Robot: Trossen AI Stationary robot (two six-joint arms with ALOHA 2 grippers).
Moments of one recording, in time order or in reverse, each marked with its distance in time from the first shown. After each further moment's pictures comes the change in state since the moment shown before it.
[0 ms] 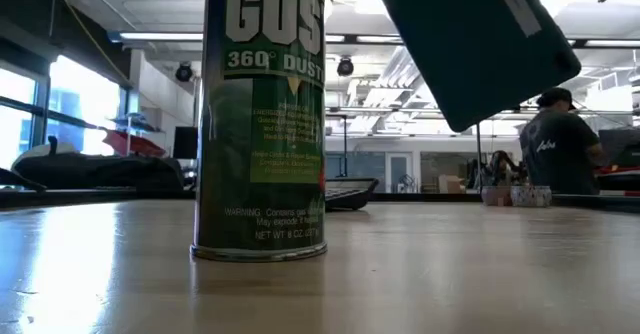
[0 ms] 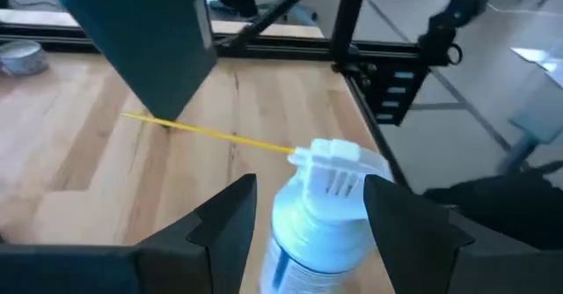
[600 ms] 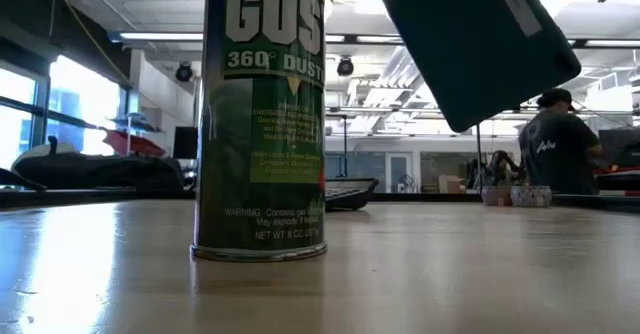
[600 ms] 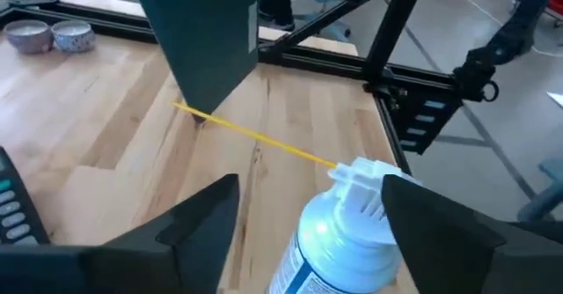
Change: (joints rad) left arm 0.000 0.003 0.000 0.006 -0.068 -0.082; right arm 0.000 0.000 0.000 -0.003 -0.001 0.000
